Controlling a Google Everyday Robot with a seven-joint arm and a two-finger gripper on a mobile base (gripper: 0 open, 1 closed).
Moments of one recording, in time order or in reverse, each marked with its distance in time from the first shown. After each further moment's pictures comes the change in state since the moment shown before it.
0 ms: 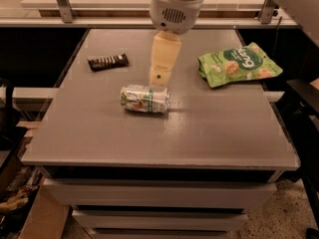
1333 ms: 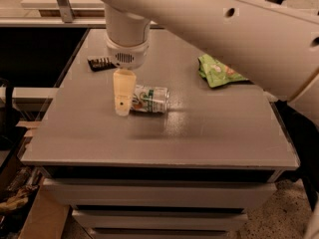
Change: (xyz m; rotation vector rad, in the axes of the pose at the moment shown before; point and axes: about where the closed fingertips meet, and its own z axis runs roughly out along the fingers) arm -0.068 0.007 0.107 -0.033 0.053 -0.061
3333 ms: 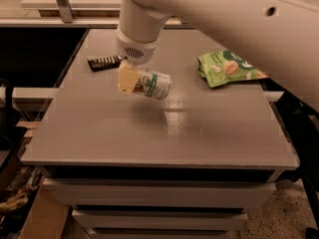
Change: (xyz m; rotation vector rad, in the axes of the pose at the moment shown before) arm -0.005 -0.007 -0.015 0.042 -0.162 0.037
